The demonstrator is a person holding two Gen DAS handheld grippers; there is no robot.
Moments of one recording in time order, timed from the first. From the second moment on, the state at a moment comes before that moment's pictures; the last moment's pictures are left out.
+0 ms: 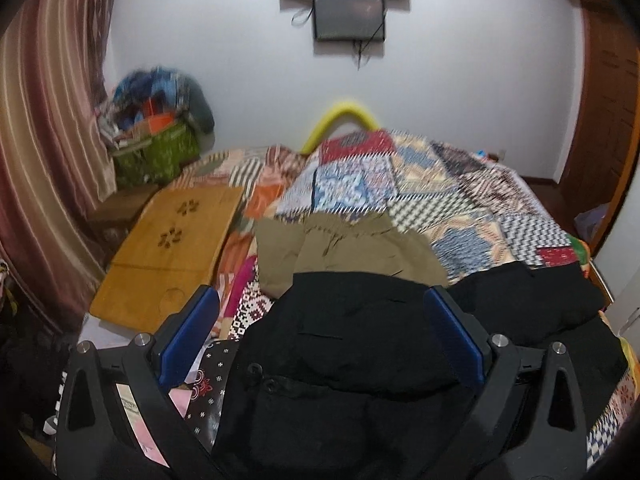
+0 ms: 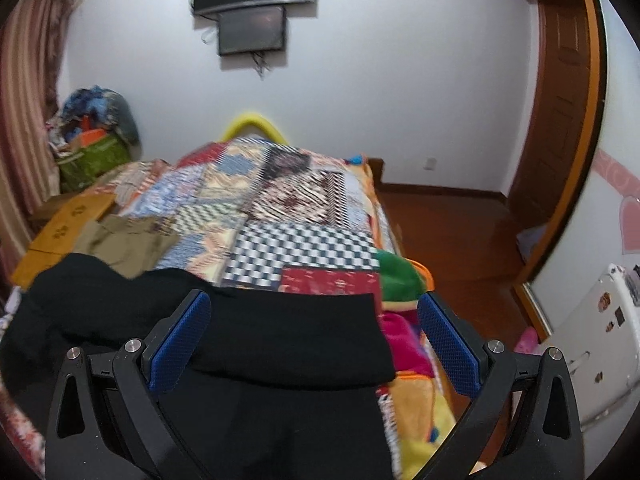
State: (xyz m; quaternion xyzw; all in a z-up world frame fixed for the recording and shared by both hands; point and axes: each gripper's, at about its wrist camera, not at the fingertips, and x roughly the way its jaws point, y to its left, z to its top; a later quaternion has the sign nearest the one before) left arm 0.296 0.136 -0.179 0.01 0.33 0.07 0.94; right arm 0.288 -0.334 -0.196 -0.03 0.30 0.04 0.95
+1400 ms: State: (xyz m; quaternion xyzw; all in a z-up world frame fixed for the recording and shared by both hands) left arm 0.464 0.198 -0.344 -0.08 0.52 0.07 0.85; right arm 0.453 -0.387 -0.350 0.02 0.48 0.08 0.88
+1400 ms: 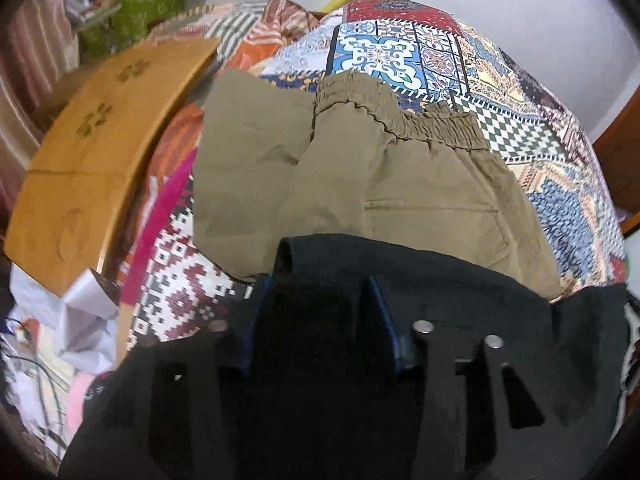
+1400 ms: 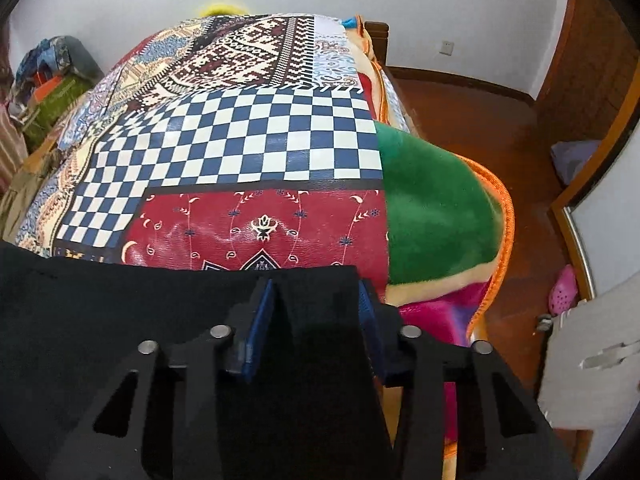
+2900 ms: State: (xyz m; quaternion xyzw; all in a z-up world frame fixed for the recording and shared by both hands) left arm 0.402 0.224 -0.196 -0.09 0.36 0.08 0.93; right arm 0.436 -0.360 -0.189 0.03 0.28 0.07 0.96
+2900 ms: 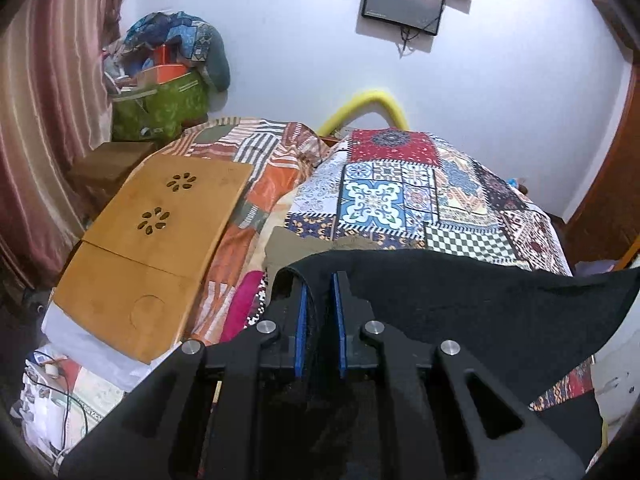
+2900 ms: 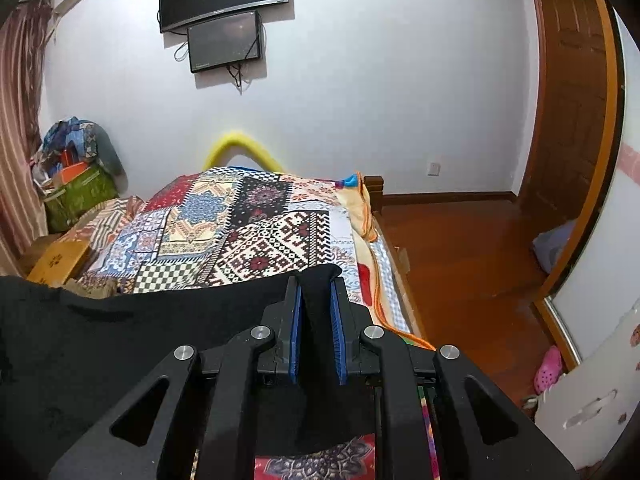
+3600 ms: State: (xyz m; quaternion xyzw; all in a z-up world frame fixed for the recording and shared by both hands) left arm 0.264 0.204 -0.186 -0.06 0.36 0.08 0.93; right arm 0.333 -0.388 -0.191 0.05 0.29 0.08 0.95
